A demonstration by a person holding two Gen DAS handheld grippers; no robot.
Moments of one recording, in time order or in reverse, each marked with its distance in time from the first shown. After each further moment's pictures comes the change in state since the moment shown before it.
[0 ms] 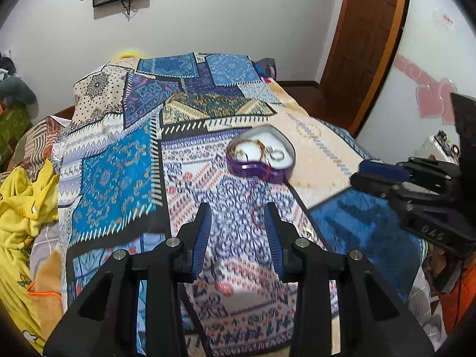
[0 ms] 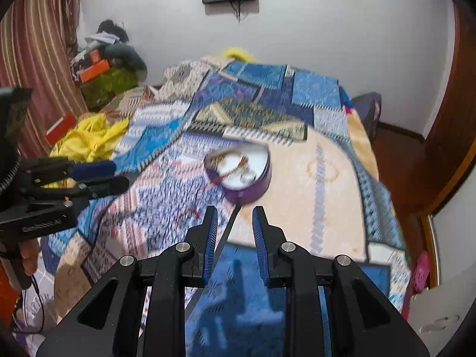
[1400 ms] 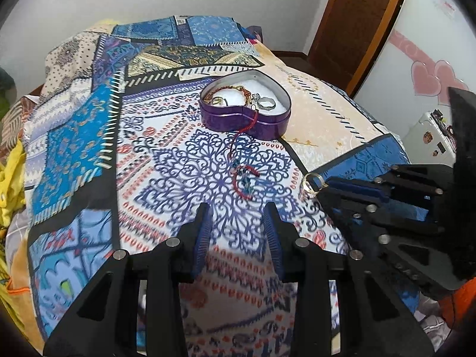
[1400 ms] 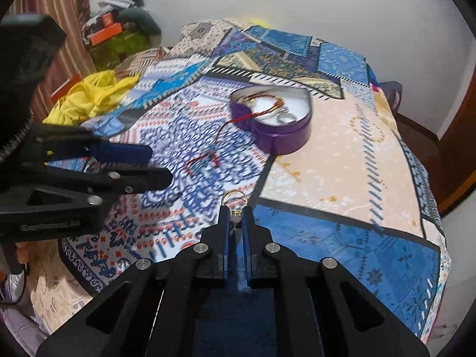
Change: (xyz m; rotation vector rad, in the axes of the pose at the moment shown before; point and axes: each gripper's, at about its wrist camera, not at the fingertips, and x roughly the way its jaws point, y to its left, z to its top) left arm 0.068 -0.005 -0.020 0.001 0.147 -0.092; right arm 0.042 0.018 -0.036 -0.076 0.094 0.030
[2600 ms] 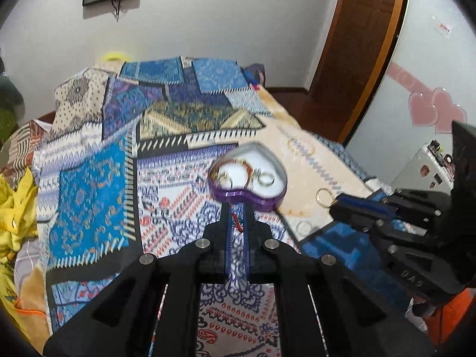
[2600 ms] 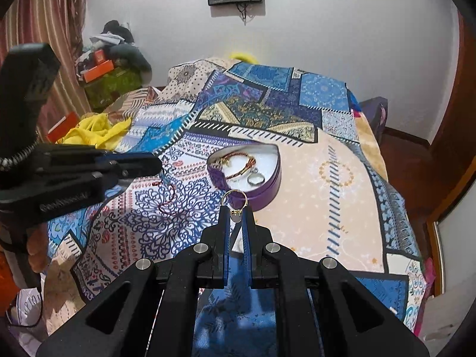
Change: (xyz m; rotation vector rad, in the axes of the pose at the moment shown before) left arm -0.047 -0.001 0.047 -0.006 -0.192 0.017; right arm -0.032 -0.020 0.033 0.061 -0.148 -0.017
